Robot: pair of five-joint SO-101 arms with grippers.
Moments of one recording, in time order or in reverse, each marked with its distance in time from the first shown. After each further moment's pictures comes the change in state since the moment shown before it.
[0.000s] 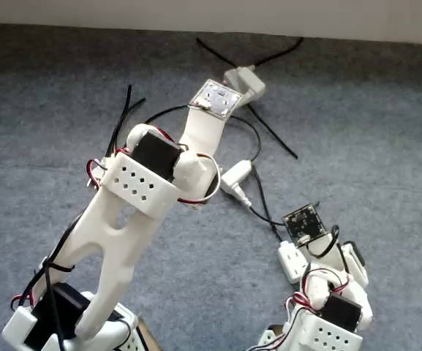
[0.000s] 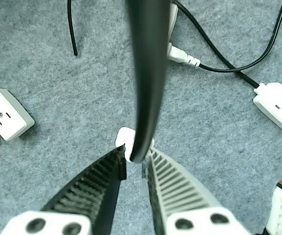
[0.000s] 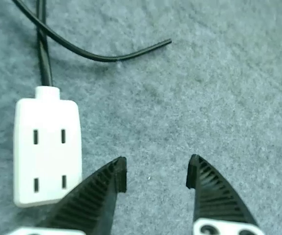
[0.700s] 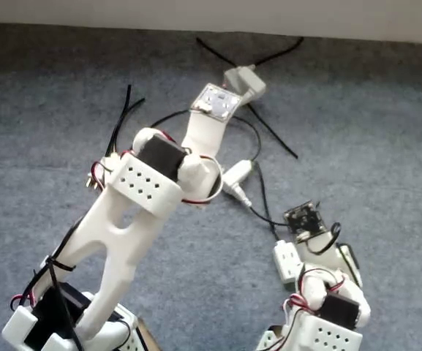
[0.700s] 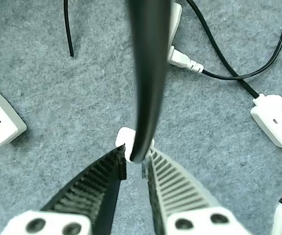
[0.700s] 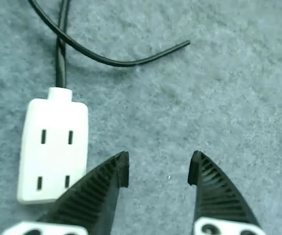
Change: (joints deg) left arm 0.0 0.3 5.3 -6.7 1.8; right arm -1.9 3.1 -3.1 3.6 -8.2
